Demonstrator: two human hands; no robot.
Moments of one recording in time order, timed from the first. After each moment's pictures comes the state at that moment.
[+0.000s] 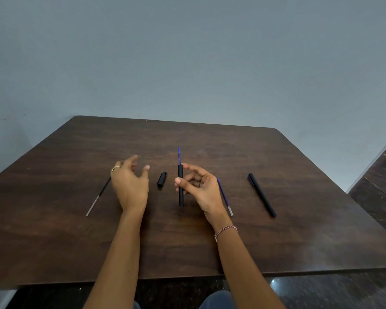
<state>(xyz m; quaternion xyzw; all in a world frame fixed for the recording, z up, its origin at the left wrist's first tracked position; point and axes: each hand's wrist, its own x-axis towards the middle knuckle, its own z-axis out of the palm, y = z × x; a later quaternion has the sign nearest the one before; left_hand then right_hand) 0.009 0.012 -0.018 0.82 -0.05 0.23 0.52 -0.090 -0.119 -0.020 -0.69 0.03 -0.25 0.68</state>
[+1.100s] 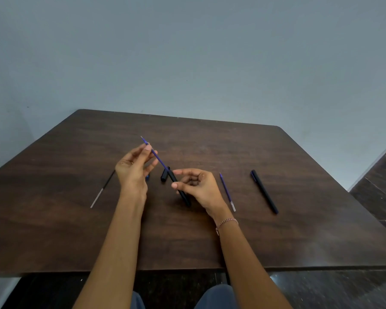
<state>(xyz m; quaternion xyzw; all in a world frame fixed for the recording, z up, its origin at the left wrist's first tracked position) 0.013 0.013 -0.002 0.43 -0.02 -0.03 0.90 -0.084 -0.122 -0.023 -0.76 0.04 -0.16 0.63</state>
